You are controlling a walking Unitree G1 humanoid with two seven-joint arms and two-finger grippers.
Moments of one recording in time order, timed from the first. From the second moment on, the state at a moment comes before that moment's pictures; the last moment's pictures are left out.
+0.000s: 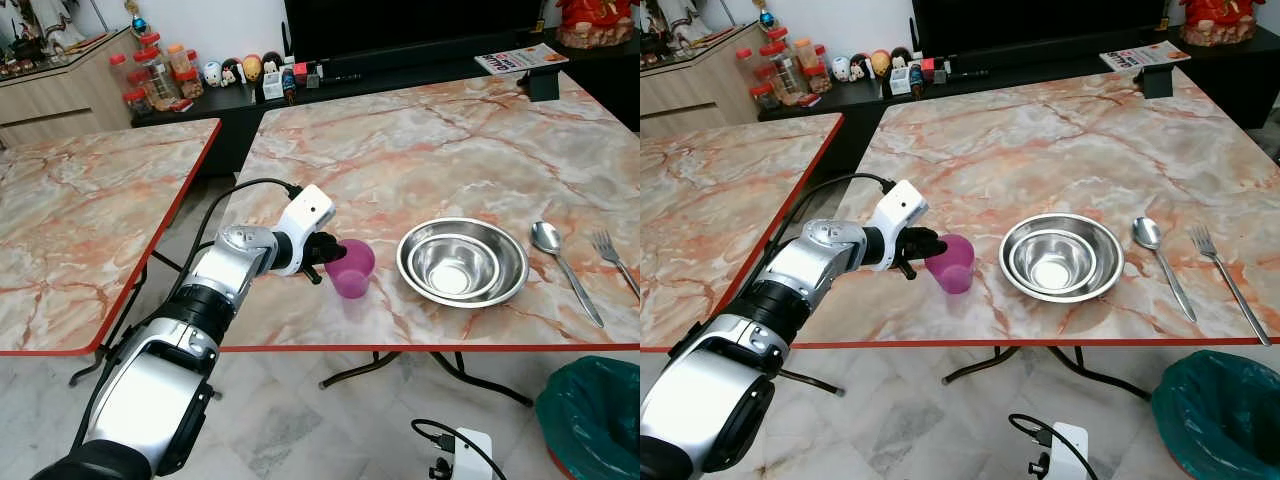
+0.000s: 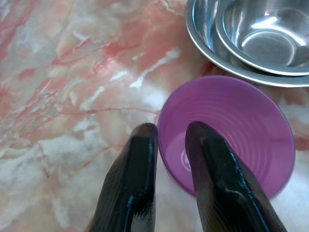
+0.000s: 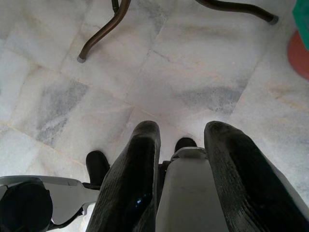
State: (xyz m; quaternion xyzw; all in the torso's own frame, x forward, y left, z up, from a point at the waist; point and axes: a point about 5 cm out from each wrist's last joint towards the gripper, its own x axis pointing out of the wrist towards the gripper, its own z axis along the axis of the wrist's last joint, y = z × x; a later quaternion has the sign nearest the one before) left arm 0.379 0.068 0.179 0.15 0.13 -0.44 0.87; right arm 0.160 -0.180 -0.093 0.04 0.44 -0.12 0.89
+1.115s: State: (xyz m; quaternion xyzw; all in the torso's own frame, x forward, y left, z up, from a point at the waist) left arm 0.345 0.254 0.177 0.08 -0.09 0.06 0.99; right arm 0.165 -0.187 -0.090 0.03 0.43 -0.12 0.89
